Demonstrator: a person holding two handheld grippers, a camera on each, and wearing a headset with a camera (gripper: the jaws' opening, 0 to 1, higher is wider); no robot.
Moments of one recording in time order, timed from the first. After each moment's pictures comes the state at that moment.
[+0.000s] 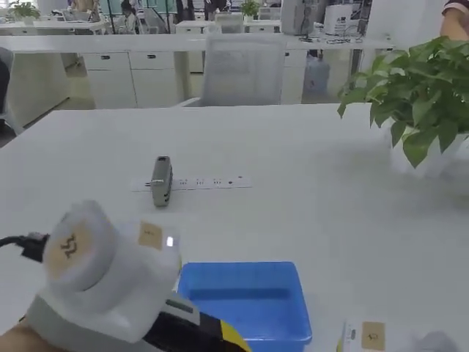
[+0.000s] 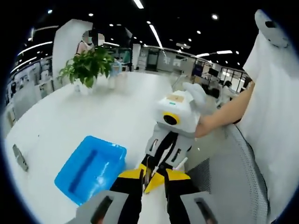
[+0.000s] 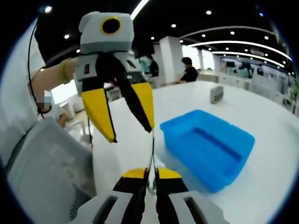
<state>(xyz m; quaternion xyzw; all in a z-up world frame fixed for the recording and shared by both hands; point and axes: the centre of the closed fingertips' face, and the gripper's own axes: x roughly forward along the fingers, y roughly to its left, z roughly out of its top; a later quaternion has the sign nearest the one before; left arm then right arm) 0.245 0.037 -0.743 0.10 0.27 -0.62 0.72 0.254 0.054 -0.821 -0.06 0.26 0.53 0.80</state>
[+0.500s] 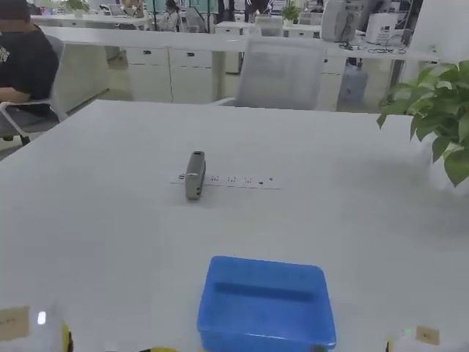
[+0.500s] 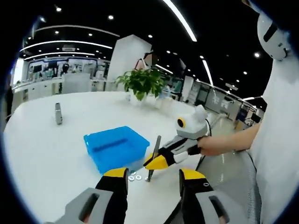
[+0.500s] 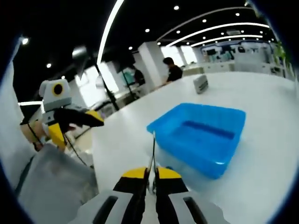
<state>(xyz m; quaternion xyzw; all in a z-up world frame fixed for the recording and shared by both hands) 0.218 0.098 -0.746 -0.03 0.23 -0.43 0.87 0.266 0.042 -0.824 0.06 0.29 0.50 0.82</state>
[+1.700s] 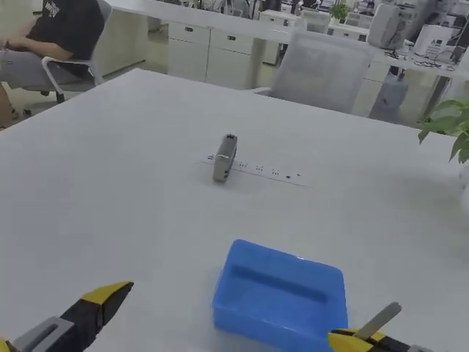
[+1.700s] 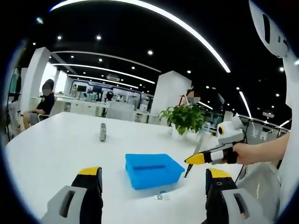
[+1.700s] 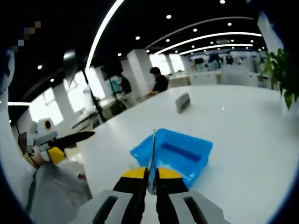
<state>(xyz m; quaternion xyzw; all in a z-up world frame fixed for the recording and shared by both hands) 0.238 0.142 -0.727 -0.09 0.09 -0.24 0.96 0.302 0.006 -0.760 0.03 0.25 0.44 0.86</state>
